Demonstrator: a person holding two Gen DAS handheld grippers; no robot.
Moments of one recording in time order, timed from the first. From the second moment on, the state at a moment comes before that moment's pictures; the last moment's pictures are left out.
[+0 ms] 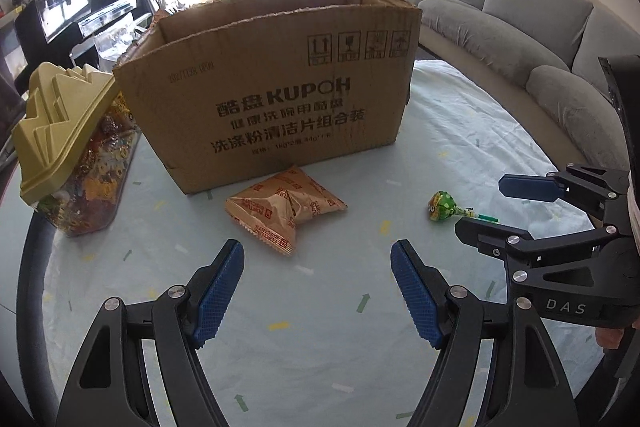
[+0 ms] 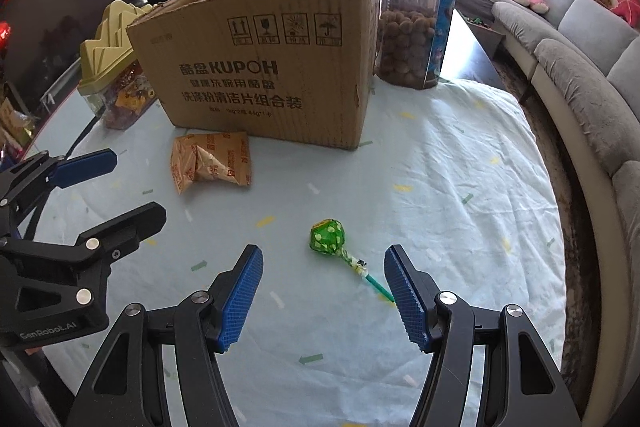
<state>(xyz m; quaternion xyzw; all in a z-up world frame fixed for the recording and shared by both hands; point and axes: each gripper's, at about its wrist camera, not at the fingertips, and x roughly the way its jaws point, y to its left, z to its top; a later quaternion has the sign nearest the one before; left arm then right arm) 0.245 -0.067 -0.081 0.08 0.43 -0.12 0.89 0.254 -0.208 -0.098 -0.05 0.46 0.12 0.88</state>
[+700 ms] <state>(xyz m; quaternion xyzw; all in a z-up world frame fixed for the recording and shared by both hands) 0.280 -0.057 -0.095 0.11 0.43 -0.13 0.89 0.286 -0.200 -0.137 -0.06 0.49 0.11 0.86</state>
